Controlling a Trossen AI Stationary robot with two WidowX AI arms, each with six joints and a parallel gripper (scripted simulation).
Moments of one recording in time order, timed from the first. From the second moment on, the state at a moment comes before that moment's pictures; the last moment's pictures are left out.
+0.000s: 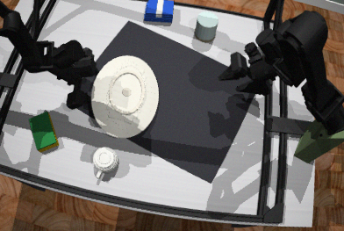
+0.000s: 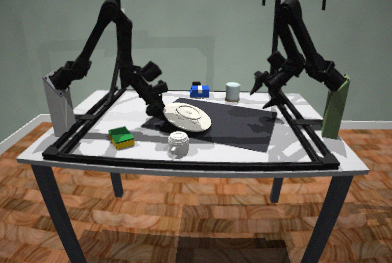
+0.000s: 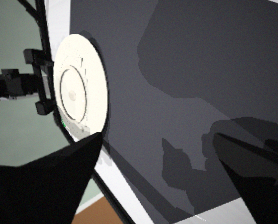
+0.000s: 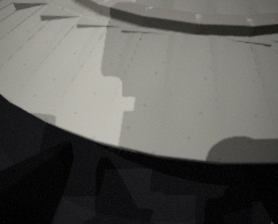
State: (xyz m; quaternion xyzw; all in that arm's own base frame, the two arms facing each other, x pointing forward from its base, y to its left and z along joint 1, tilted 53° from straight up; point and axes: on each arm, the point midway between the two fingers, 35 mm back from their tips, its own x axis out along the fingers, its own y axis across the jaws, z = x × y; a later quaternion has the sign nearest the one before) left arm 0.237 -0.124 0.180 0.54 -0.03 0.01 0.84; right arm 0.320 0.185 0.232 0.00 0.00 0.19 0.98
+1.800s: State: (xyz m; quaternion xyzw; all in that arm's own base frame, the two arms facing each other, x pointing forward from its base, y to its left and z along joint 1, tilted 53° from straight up) left arm 0.237 -0.124 0.180 0.54 -0.03 0.01 0.84; right arm 0.324 0.189 0.204 -0.01 0.06 0.19 0.98
